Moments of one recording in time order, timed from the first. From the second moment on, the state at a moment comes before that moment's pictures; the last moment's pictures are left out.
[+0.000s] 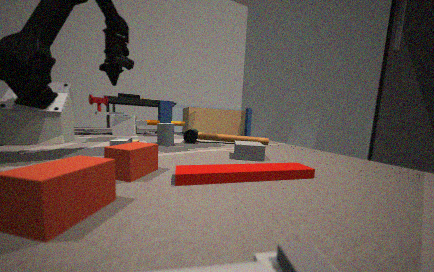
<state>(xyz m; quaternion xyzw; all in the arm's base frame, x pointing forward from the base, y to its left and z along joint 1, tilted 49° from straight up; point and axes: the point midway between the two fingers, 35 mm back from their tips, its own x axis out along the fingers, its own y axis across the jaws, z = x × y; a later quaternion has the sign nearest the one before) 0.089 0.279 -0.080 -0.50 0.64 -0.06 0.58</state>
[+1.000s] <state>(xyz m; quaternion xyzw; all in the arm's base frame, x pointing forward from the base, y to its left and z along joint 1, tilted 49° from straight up) 0.064 0.261 -0.079 -0.51 0.57 0.00 0.64</state>
